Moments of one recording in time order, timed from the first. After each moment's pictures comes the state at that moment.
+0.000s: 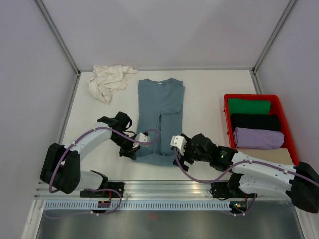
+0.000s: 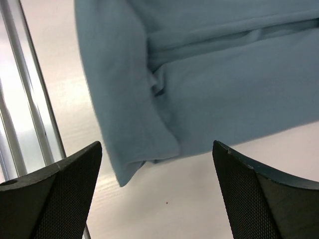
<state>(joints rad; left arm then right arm) -0.42 1.36 0.81 -1.01 0.68 1.14 0.95 0.94 0.48 -0.09 -0.16 -0.21</state>
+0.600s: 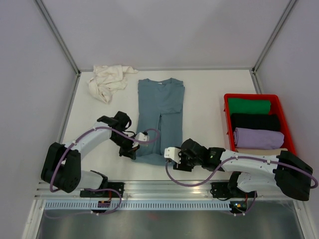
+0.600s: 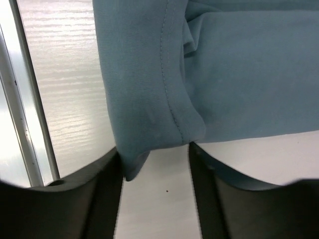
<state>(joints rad) -0.40 1.37 0.81 -1.01 0.69 1.13 1.08 1.17 0.50 -0.20 -0.08 -0.42</state>
